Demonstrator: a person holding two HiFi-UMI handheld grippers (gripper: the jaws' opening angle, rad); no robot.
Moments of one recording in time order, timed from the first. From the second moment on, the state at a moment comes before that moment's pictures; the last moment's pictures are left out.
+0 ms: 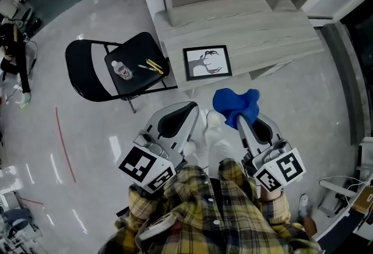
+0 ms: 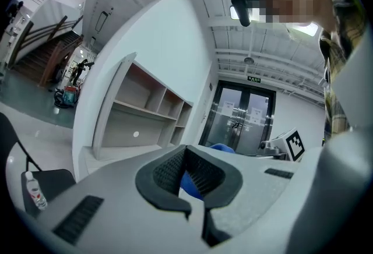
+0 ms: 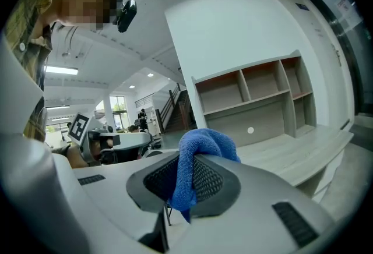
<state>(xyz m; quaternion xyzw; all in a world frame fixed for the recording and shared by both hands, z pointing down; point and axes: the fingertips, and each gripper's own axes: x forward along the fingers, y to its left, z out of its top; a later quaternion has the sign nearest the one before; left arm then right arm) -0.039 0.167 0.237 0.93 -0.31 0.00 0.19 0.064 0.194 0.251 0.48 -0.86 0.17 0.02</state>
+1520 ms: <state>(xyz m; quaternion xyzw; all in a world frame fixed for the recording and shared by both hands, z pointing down) -0.029 -0.121 0.259 0.91 -0.35 0.04 0.21 0.079 -0.100 0.268 0.43 -0.88 0.19 0.04</state>
